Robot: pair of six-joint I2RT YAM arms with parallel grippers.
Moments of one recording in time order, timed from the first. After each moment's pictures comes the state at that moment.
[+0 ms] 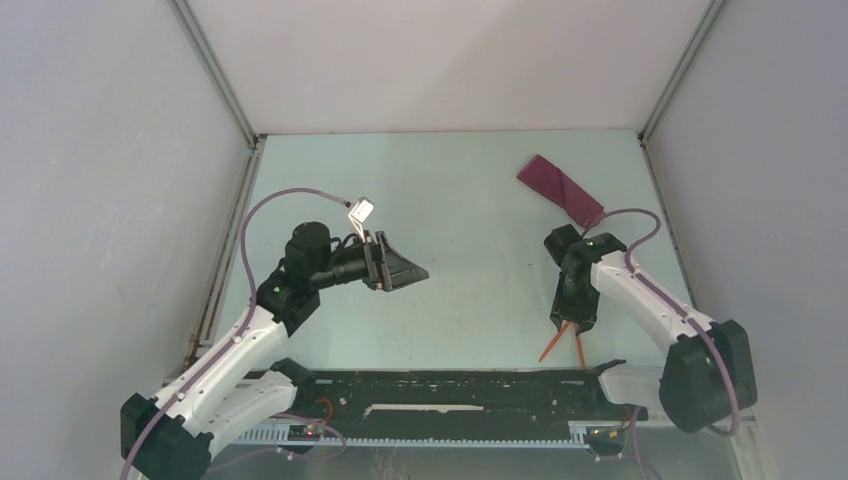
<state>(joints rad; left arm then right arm) -0.51 0.86 0.66 -0.06 0.64 -0.72 0.36 1.23 0.85 -1.19 0.14 0.71</state>
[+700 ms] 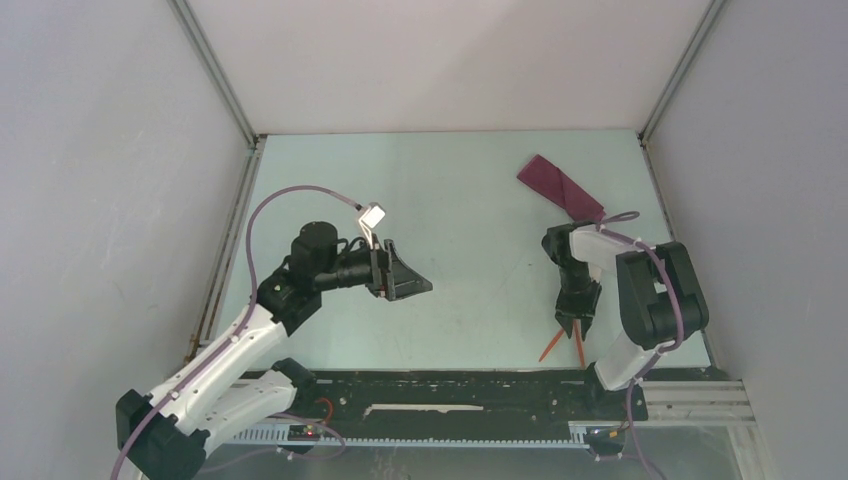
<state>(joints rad) -0.58 0.86 0.71 -0.17 0.64 -0.63 0.24 1.66 0.89 -1.18 0.23 0.69</state>
